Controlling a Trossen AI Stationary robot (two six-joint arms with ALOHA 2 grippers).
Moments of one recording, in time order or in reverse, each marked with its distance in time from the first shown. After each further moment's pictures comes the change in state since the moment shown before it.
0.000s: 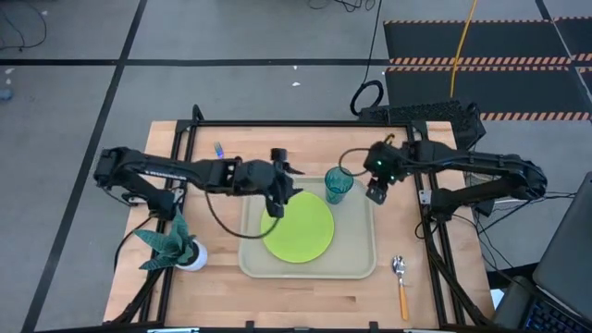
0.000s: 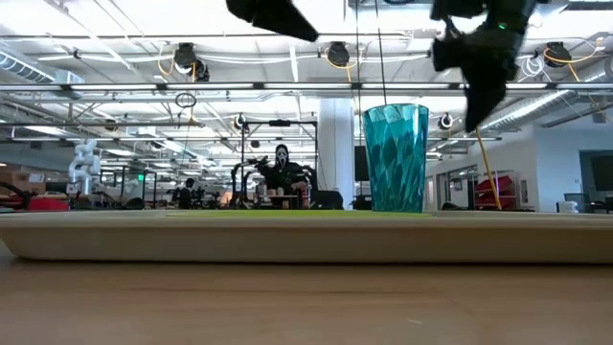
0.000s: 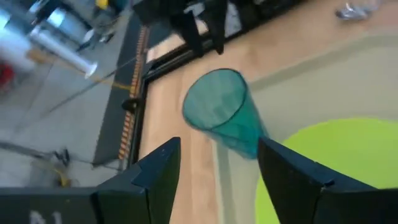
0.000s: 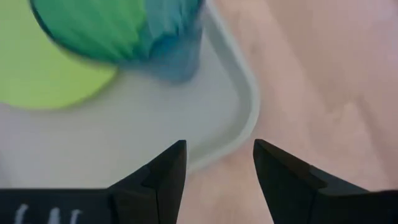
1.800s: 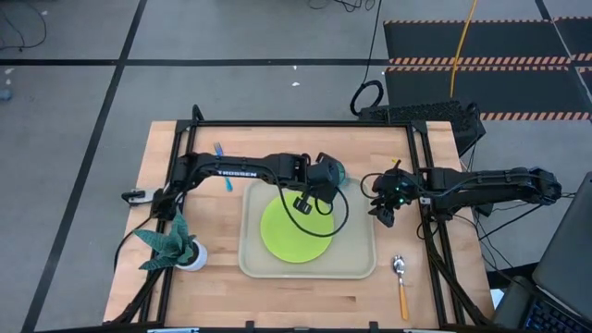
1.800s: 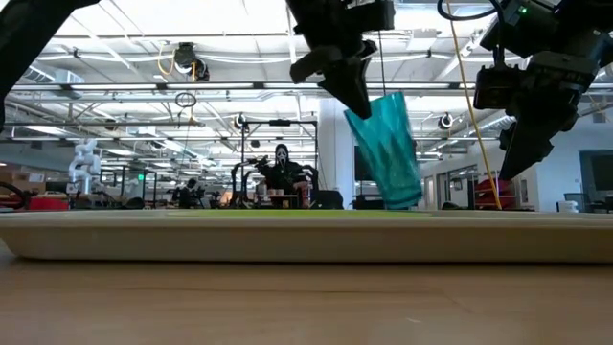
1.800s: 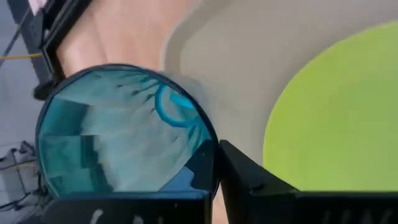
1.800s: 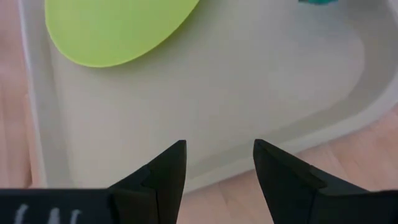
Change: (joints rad) left arm 0.078 0.613 0.735 -0.601 0.054 0.221; right arm 0.131 -0.296 -0.505 0.445 -0.202 0.152
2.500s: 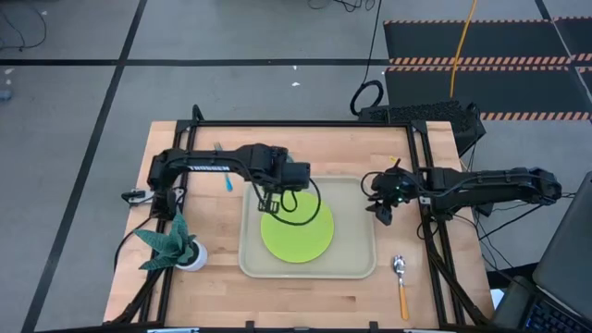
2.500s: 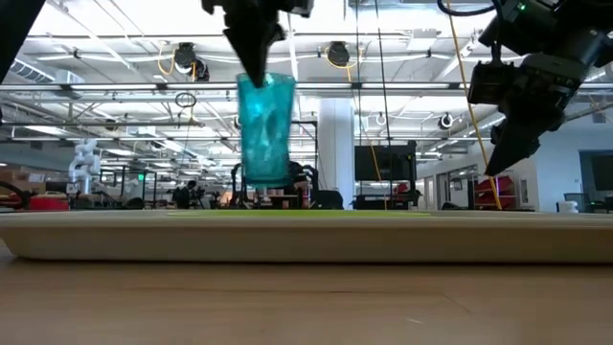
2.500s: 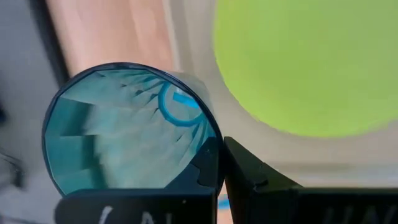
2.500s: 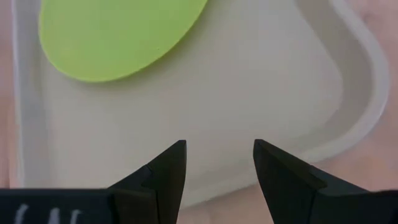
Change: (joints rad) left arm -0.020 -0.184 -0.001 -0.600 -0.029 -0.539; right arm -0.001 0.000 0.000 0.052 0.059 -0.049
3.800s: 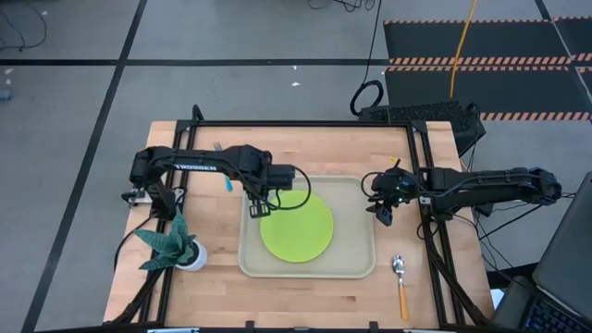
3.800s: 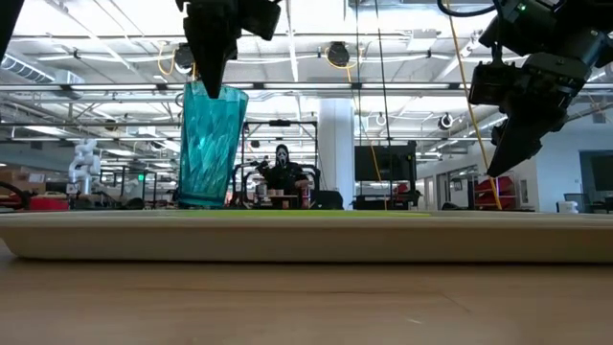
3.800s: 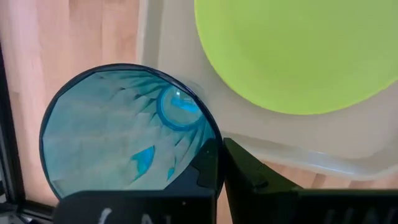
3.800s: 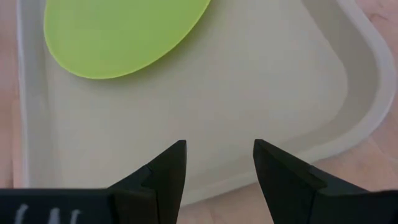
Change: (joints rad) left arm 0.009 -0.144 -0.257 0.016 0.135 -0.347; right arm 0.001 0.000 0.000 -0.008 -0.011 -0.001
